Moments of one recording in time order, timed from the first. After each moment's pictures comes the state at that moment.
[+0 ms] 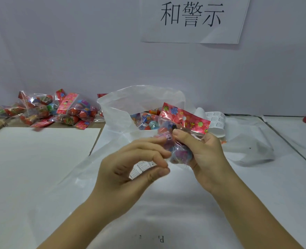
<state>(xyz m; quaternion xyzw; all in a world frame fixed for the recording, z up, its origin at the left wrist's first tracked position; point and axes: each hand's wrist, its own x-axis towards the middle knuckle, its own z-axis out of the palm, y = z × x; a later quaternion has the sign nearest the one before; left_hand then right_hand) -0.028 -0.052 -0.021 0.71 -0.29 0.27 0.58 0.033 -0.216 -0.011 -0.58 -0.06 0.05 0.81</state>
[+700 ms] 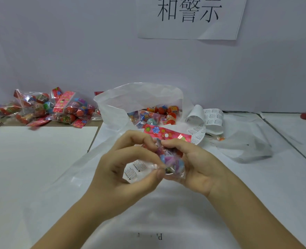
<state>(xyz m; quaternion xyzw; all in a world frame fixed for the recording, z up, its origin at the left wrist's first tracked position) -0.030 -0.049 -0.017 0.74 -0.28 0.24 0.57 0.029 -0.210 -0.012 -0.53 0.04 0.33 0.78</state>
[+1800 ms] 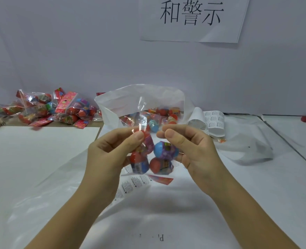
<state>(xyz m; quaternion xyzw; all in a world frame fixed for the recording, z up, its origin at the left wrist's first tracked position) -0.018 -0.046 -0.006 0.62 0.01 0.16 0.77 0.025 -0.209 -0.006 -0.62 -0.15 0.08 0.76</state>
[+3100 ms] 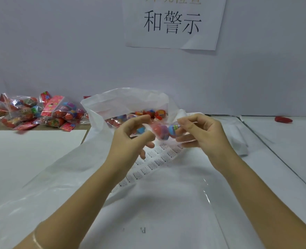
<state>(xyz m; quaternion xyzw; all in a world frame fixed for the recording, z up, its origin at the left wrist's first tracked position) 0.023 -0.085 -0.009 0.67 0.00 0.10 0.74 0.050 -0.269 0.008 -0.72 -0.10 -0.02 0.69</state>
